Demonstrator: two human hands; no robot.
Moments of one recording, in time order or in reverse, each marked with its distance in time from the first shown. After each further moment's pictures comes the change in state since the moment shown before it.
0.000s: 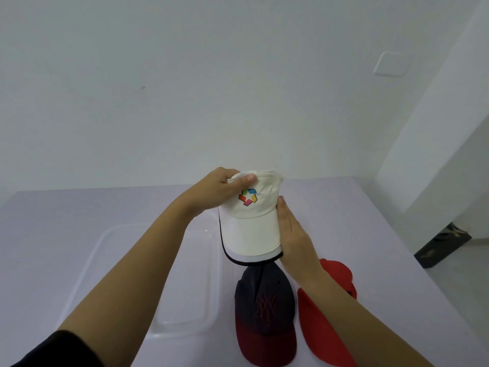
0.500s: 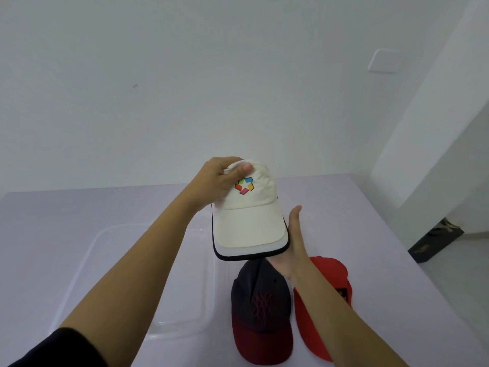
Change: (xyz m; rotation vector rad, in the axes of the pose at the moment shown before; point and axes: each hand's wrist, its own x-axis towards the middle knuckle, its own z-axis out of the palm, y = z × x) left_hand 0.011 0.001 0.005 -0.064 0.138 0.165; right_hand 0.020 -0.027 -0.017 1.726 -0.316 1.015
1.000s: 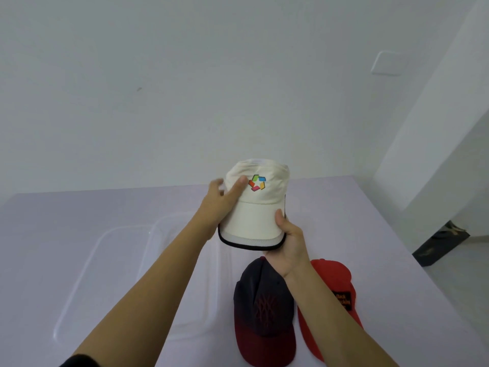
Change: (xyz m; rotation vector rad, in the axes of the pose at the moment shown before) left_hand -0.013 -0.038 0.029 -0.326 0.204 -0.450; right_hand 0.007 0.004 0.005 0.254 -0.111 -0.184
